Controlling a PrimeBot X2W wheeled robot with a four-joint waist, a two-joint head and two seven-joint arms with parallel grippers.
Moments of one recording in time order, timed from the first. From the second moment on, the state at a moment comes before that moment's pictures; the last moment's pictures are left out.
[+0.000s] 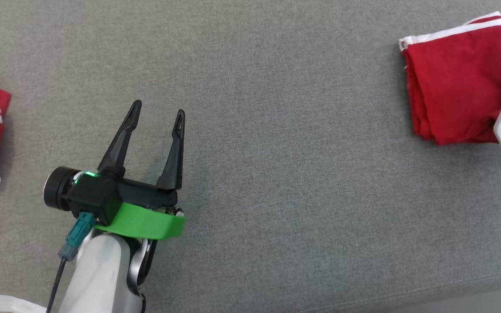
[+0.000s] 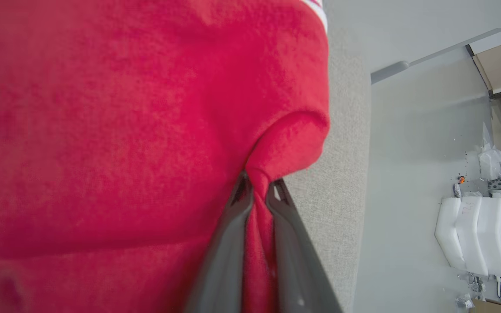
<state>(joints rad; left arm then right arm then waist) -0.30 0.07 -0.21 0.06 -0.18 -0.13 -0.26 -0.73 -0.66 0.42 0.61 0.15 0.13 0.26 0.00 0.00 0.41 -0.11</state>
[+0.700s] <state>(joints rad) -0.27 0.19 -0.27 -0.06 -0.20 -0.13 -0.26 -0.77 -0.70 0.01 0.78 -0.25 0.13 -0.07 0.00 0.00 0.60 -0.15</state>
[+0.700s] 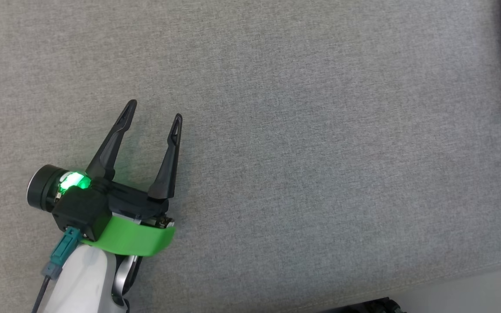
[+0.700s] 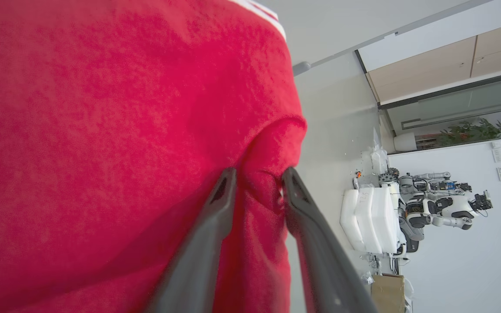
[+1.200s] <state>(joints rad) -0.23 0.12 -0.19 0.00 -0.23 -0.13 -0.26 -0.65 -0.39 -0.27 0.61 -0.23 0.13 -0.26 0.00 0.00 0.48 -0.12</state>
